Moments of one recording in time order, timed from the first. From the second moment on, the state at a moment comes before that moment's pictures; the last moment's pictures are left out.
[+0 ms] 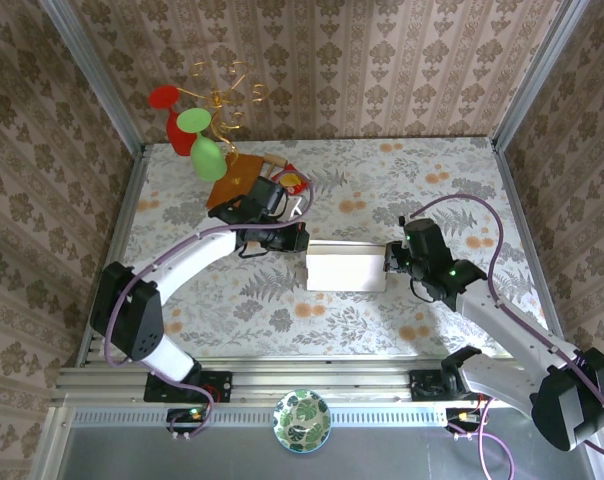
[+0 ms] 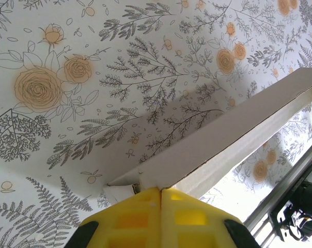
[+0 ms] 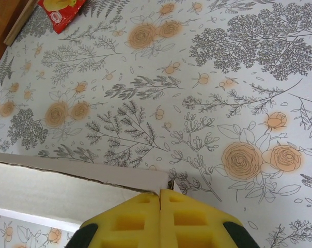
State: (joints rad) left arm -0.66 1.56 1.21 -0.60 0.42 -0.38; right arm 0.42 1.03 0.68 -0.38 0.10 0.45
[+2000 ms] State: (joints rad) left arm -0.74 1.54 1.23 -0.66 0.18 -0.22; right arm 0.42 1.02 0.67 -0.37 0.07 0.45
